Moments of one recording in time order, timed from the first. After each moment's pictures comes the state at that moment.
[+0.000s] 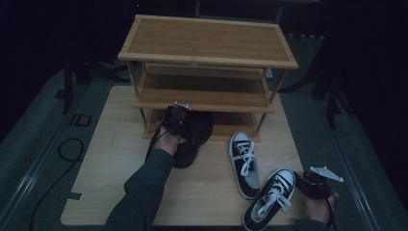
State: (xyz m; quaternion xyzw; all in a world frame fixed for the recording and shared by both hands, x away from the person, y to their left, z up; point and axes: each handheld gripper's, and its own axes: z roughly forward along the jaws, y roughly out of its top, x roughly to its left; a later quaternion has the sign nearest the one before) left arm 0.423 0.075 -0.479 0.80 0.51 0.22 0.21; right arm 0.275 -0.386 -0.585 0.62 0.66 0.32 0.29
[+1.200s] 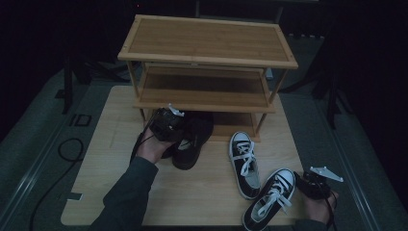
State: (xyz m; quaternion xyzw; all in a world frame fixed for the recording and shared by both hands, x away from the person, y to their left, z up) left arm 0.375 0.105 -0.446 0.84 0.43 0.21 0.26; right arm 0.275 -0.385 -0.585 0.62 0.66 0.32 0.29
